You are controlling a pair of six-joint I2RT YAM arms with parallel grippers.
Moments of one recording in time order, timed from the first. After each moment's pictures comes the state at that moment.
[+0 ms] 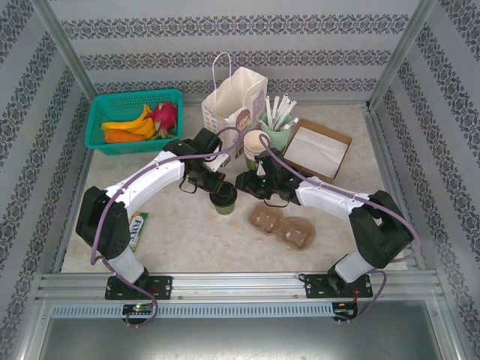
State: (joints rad) left arm -0.54 1.66 1.37 -0.96 0.18 -0.07; right arm 0.62 1.57 0.92 -0.14 -0.37 0.93
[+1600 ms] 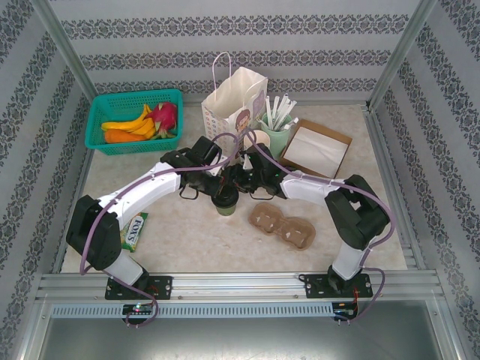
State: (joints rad) left arm -0.59 1.57 1.24 -0.81 0.13 -0.17; right arm 0.65 1.76 1.03 0.05 -0.47 1.00
